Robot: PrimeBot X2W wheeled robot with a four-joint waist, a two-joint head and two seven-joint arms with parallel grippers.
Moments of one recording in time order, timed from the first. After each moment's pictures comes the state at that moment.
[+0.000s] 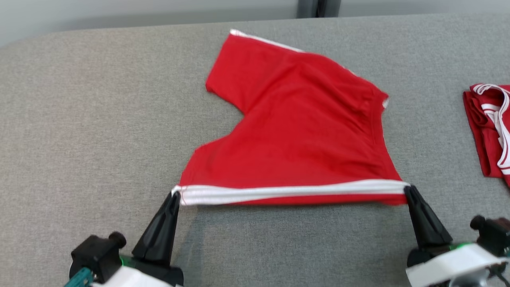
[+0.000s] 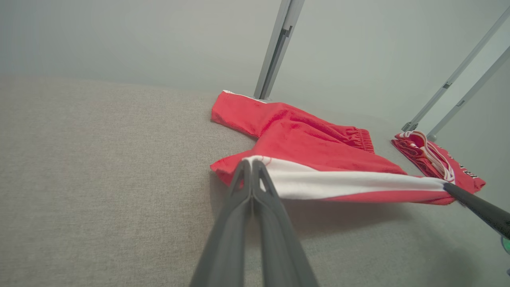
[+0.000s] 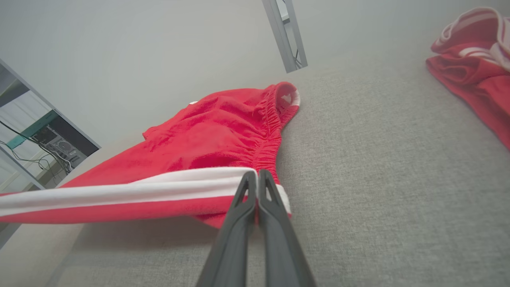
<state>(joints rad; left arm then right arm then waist) 0.08 0.18 -0.24 -0.20 -0.46 0.02 -0.05 -0.05 -0.19 0.17 0.12 0.59 0.13 -0.18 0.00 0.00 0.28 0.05</state>
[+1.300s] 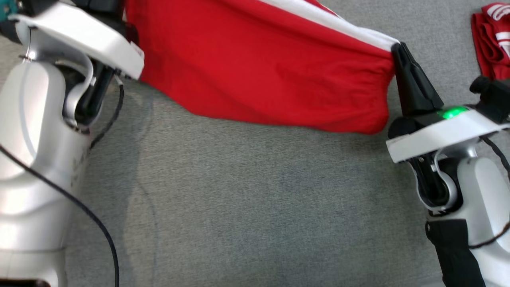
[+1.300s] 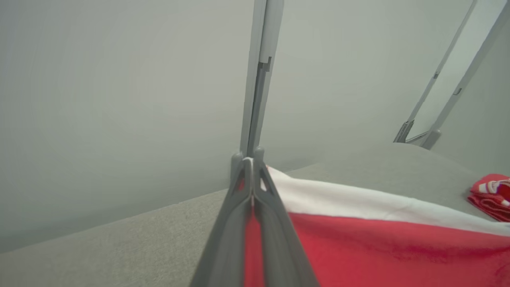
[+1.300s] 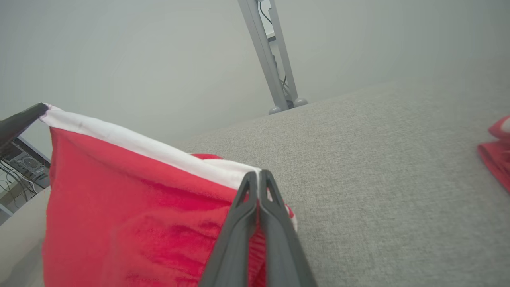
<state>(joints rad) -0.92 0.25 -0.27 0.31 -0.48 -0.12 0.04 -0.53 -0.07 0.14 0.12 0.50 0.13 -0.01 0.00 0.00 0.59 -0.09</state>
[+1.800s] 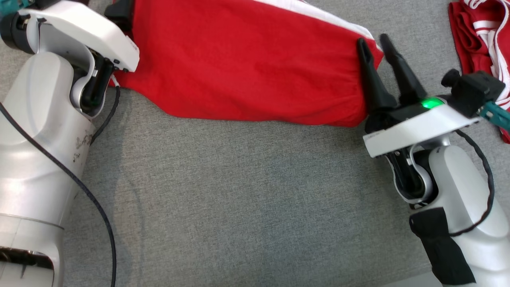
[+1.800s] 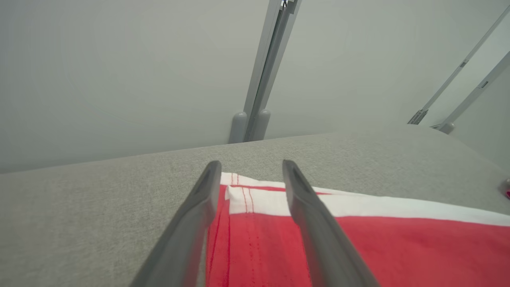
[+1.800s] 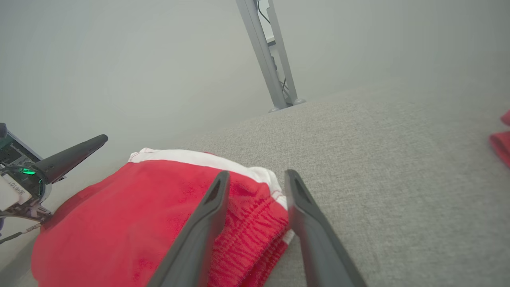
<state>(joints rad) -1.07 0.25 -0.41 0.73 -0.62 -0.13 -0.10 -0.63 -0.07 0.27 0.27 0.56 0.13 -0.14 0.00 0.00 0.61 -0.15</state>
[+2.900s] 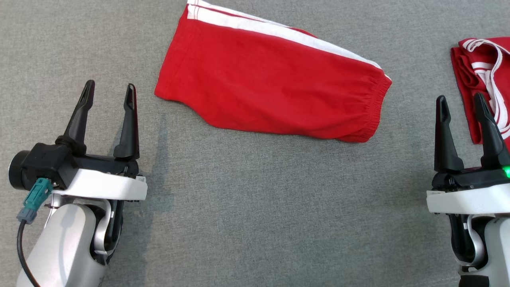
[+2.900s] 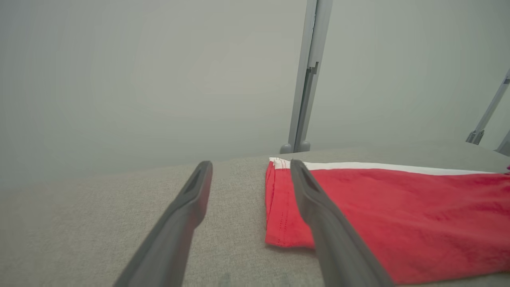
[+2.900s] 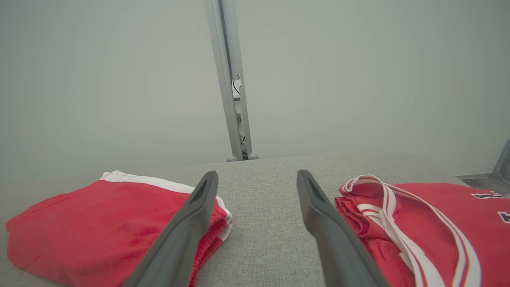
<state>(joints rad) -0.36 0.31 -0.26 0.08 -0.41 0.12 -0.26 -0.26 -0.10 -0.02 0.02 0.25 0.13 -0.24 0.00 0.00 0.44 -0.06</state>
